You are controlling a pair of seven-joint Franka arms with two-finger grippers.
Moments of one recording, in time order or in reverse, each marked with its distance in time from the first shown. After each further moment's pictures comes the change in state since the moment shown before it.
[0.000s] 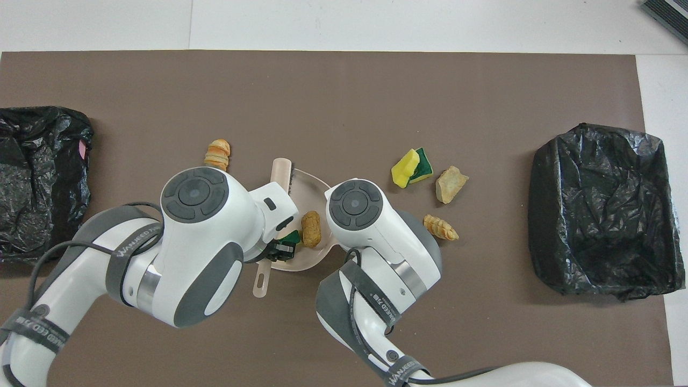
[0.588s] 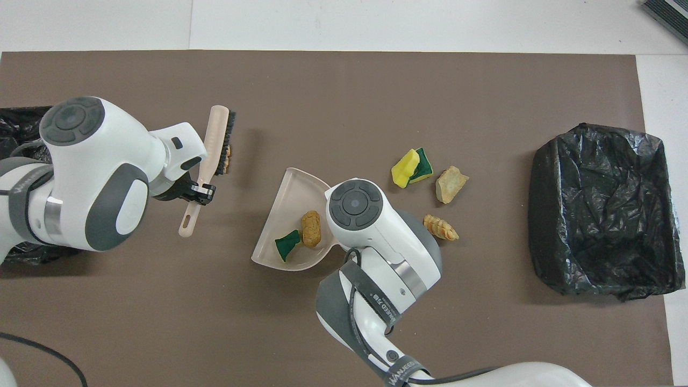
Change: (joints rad) left arm 0.004 0.133 0.290 0.143 0.089 0.050 0.363; right arm 0.000 0.000 0.000 0.001 0.000 0.000 0.001
